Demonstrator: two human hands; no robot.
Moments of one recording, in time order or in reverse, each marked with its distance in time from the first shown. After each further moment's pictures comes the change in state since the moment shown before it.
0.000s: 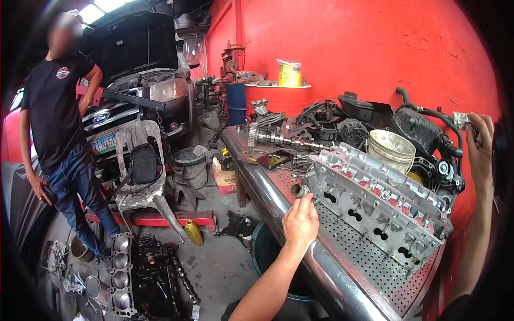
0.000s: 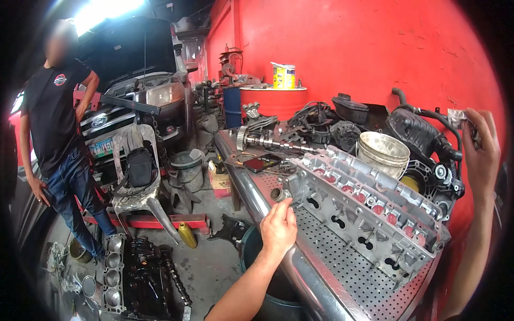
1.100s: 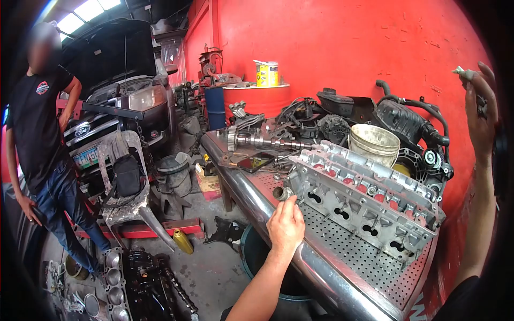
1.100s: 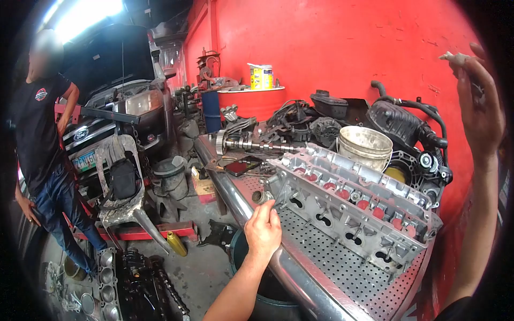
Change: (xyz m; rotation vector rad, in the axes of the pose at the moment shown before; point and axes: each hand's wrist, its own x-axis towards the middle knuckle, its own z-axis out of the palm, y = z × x) left_hand 0.006 0.000 0.001 -0.029 0.023 0.054; right_hand 0.066 -0.003 -0.019 -0.063 0.168 -0.403
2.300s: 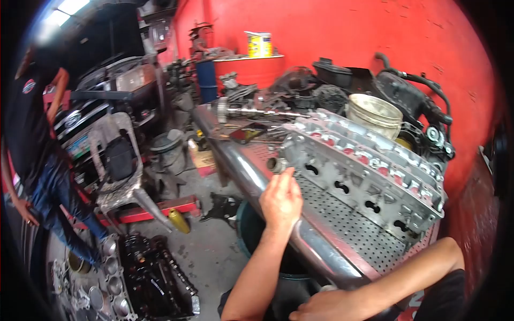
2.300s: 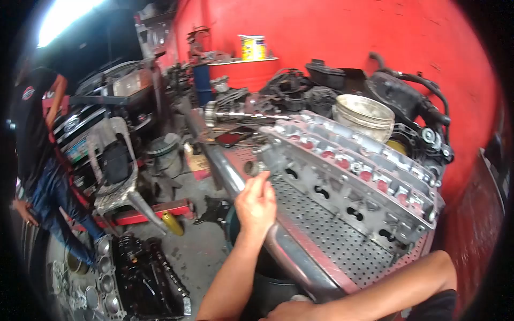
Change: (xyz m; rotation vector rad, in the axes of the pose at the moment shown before) left_hand -0.003 0.000 -0.002 -0.043 0.011 0.002; right_hand -0.024 -0.362 -0.018 1.612 -1.551 -0.478
